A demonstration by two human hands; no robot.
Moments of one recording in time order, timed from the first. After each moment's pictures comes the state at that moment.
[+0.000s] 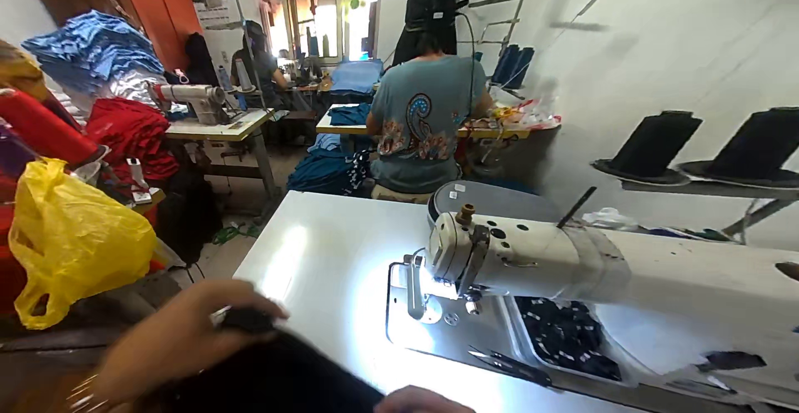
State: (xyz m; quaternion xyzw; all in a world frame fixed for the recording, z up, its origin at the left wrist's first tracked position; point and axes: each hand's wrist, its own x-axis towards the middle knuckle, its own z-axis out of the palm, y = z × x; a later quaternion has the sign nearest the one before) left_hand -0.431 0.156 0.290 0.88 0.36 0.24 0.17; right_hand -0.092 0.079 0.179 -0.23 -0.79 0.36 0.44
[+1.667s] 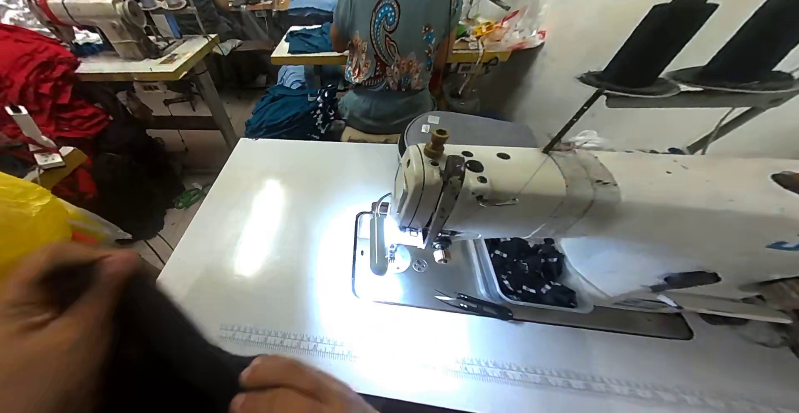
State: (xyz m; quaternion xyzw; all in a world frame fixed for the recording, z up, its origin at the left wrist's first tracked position) left_hand -0.430 0.155 0.227 0.68 0.46 0.55 0.17; right_hand -0.180 0.090 0.178 -0.16 -0.80 0.15 0.55
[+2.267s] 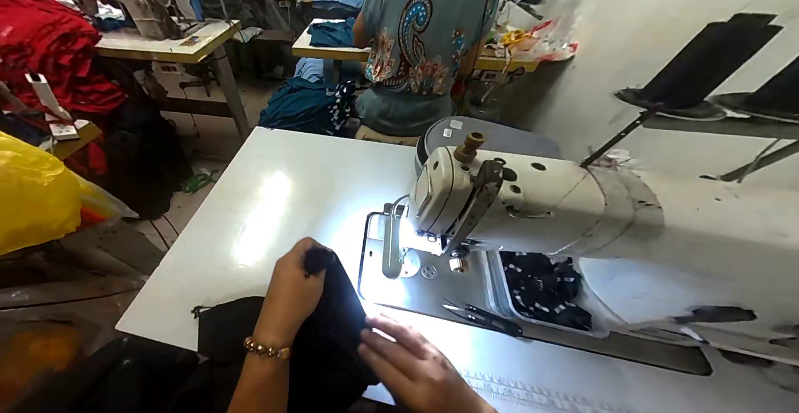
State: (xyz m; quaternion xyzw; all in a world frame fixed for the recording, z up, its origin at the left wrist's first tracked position) left_hand -0.273 0.188 0.162 0.65 0.59 0.38 0.30; right_hand -0.066 0.106 0.112 -0.31 -0.88 -0.05 0.36
